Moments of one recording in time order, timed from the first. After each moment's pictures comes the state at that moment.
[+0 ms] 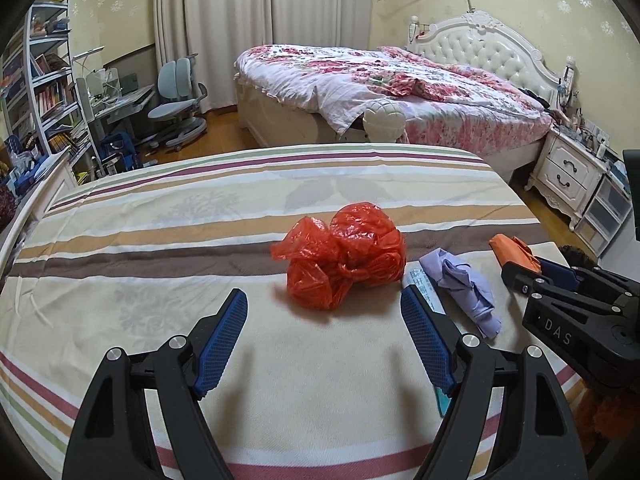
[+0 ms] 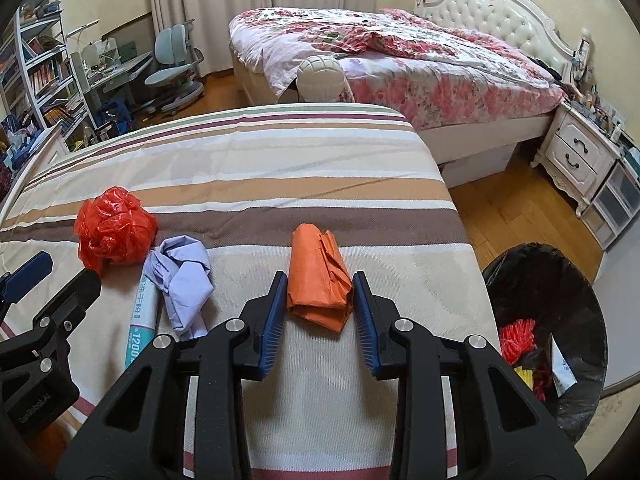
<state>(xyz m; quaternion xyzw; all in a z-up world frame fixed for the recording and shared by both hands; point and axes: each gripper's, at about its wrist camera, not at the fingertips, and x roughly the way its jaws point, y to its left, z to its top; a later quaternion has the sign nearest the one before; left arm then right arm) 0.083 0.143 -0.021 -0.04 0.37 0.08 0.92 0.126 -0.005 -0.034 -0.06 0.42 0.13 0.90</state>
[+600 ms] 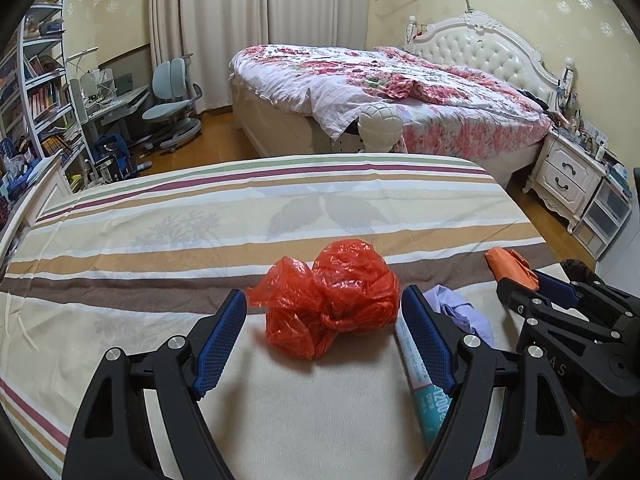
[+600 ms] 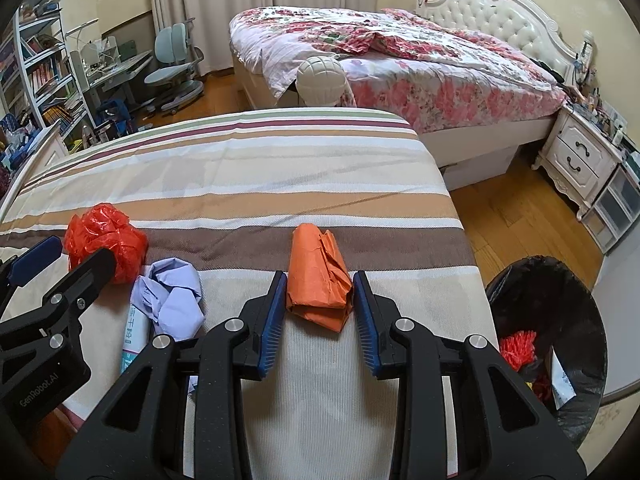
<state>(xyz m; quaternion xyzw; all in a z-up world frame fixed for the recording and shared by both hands) 0.106 0.141 -0.019 -0.04 0.38 0.08 0.92 0.137 -0.003 -0.033 -0.06 0.42 0.13 0.90</state>
